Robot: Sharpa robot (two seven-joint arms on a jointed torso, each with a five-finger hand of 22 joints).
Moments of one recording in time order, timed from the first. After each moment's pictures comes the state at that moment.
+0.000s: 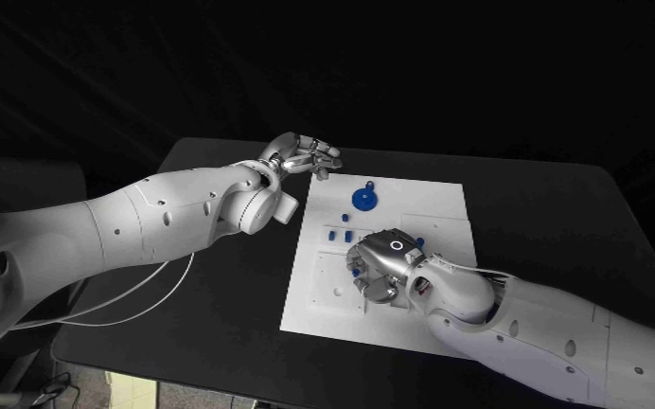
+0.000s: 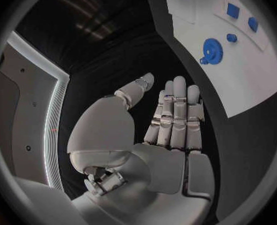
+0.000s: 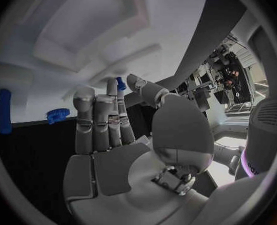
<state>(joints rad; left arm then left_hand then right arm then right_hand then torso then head) 1.28 -0.71 -0.12 1.27 -0.33 -0.37 0.26 1.12 -0.15 0.59 -0.24 0.09 0.89 0.16 0.20 0.58 1.18 0.11 0.16 0.19 1.05 0.01 0.82 0.39 0.04 0.78 -0.08 0.75 1.18 1.06 -0.52 -0.14 1.41 -1.90 -0.38 -0.18 1.07 -0.27 0.83 -0.19 0.06 1.00 0.13 0.31 0.45 1.23 0.06 0.13 0.36 1.26 -0.05 1.13 0.90 0.17 1.27 -0.06 0.94 1.31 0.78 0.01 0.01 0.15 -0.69</state>
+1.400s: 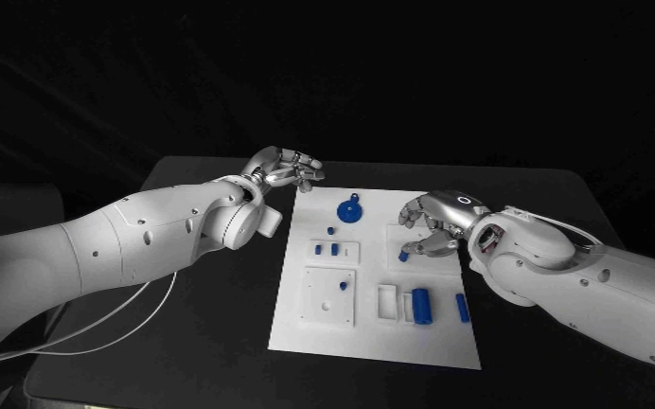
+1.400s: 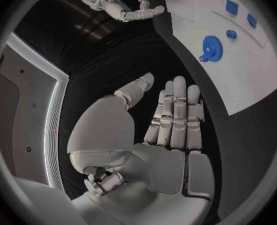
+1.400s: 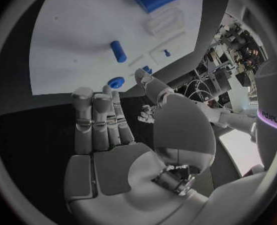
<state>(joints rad) 1.28 -0.71 -0.12 1.25 -0.33 -0.37 0.25 1.12 -0.15 0.58 -0.24 0.09 0.89 0.16 0.20 0.58 1.17 0.11 0.16 0.19 1.05 0.01 0.81 0.39 0.03 0.78 -0.08 0.75 1.18 1.15 -0.77 0.01 1.46 -1.67 -0.26 -0.14 1.05 -0.30 0.64 -0.21 0.06 0.85 0.15 0.28 0.43 1.09 0.11 0.07 0.28 1.24 -0.01 1.14 0.89 0.14 1.25 -0.06 0.91 1.31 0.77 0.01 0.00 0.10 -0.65</state>
